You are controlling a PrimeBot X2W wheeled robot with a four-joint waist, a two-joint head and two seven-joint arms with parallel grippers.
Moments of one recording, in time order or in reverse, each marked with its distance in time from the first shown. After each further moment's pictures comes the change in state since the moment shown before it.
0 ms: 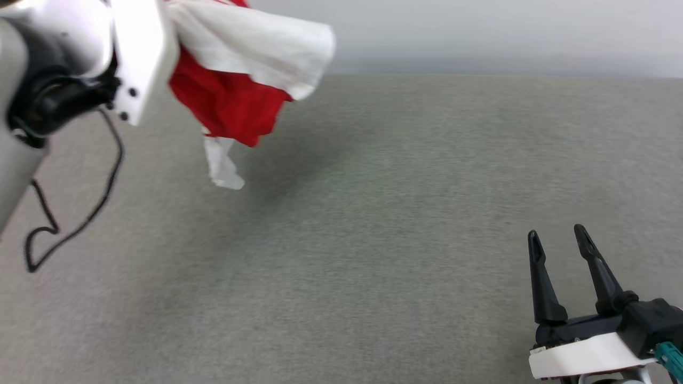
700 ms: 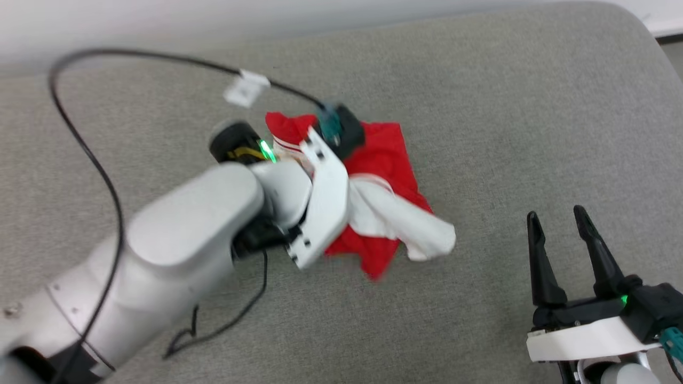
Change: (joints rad) left arm 0.136 -0.276 -0.353 0.119 -0.097 0.000 -0.200; right arm -0.039 0.000 0.013 -0.007 0.038 0.000 0.000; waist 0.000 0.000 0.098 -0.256
